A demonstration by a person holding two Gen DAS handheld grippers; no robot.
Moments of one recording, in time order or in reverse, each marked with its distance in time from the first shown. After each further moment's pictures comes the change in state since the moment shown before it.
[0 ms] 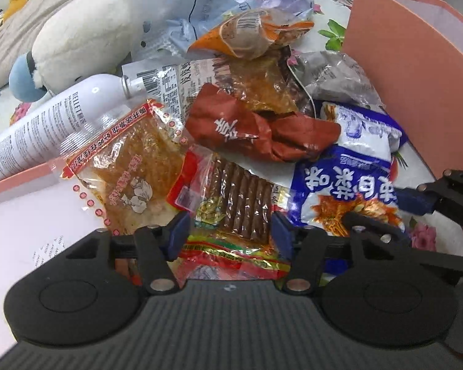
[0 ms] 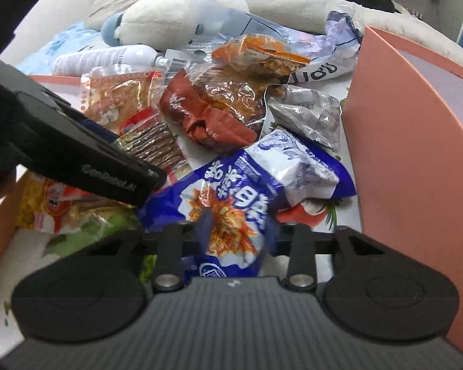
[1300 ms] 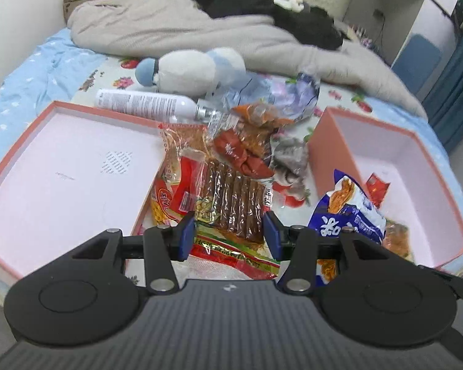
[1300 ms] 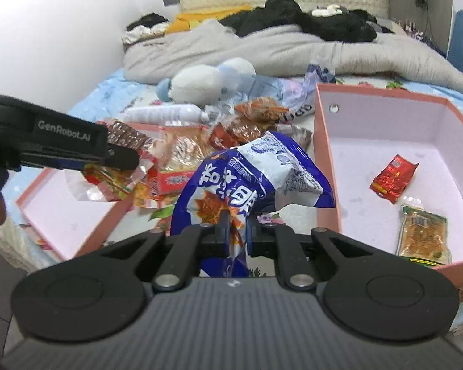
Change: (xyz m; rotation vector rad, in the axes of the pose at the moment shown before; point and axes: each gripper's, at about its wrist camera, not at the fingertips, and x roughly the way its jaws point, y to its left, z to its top) left arm -0.238 -0.056 -0.092 -0.481 -0.248 0.035; right arm -0.200 -0.011 -0.041 0.064 -0.152 0.106
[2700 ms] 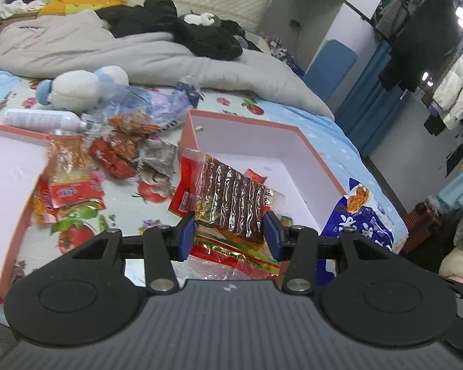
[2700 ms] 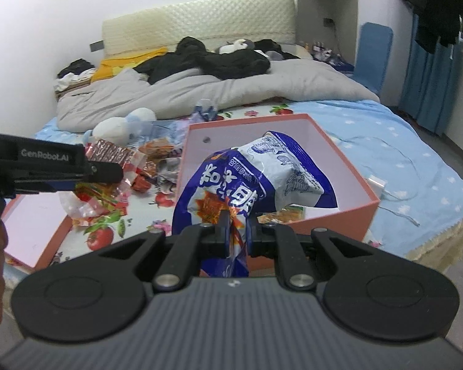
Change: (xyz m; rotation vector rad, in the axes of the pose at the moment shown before) left arm -0.051 -0.131 -0.037 0.087 -0.052 -0.304; right arm -0.135 -0.091 -0.024 0.147 -0.117 -0.291
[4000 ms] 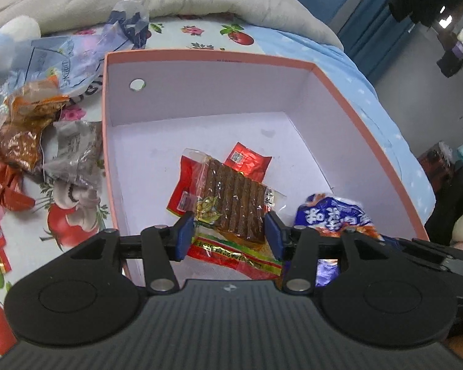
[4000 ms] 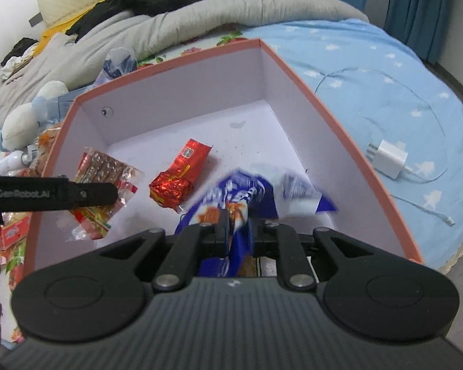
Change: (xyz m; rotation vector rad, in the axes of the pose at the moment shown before) left arm 0.266 -0.025 0.060 0.095 0.291 -0.040; right arm 0.214 -0.095 0.035 0.163 0.277 -0.039
